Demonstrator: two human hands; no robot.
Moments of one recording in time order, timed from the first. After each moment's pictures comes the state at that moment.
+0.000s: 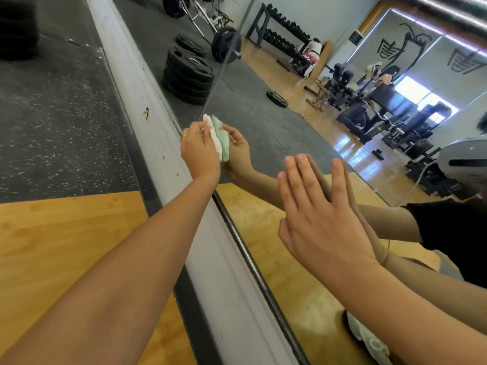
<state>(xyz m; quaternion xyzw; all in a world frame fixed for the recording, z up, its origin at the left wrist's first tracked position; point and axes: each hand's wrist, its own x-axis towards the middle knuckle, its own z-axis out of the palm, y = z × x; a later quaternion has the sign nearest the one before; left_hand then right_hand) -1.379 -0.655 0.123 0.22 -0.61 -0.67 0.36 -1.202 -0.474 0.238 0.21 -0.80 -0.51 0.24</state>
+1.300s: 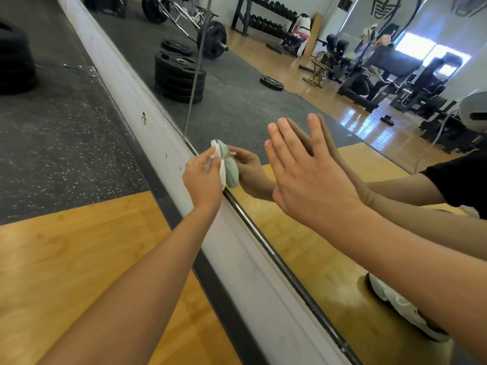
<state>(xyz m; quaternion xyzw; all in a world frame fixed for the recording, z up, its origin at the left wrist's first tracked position) -1.288 -0.622 0.088 0.16 -0.65 -0.68 0.29 -1.192 -0.478 0.240 0.25 -0.79 -0.52 0.23</state>
